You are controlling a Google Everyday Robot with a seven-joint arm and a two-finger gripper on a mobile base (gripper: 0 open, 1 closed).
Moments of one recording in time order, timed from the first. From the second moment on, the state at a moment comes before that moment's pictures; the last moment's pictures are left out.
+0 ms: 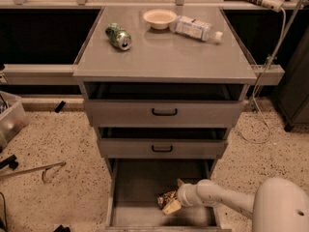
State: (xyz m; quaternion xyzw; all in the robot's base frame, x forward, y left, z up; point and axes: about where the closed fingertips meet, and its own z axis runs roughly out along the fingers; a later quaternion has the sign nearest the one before) arm 0.560 -0.093 0.182 -0.46 0.82 0.20 0.29
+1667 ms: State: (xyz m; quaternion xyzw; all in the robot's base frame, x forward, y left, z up) arm 0.546 -0.060 0.120 -0.46 0.82 0.22 0.27
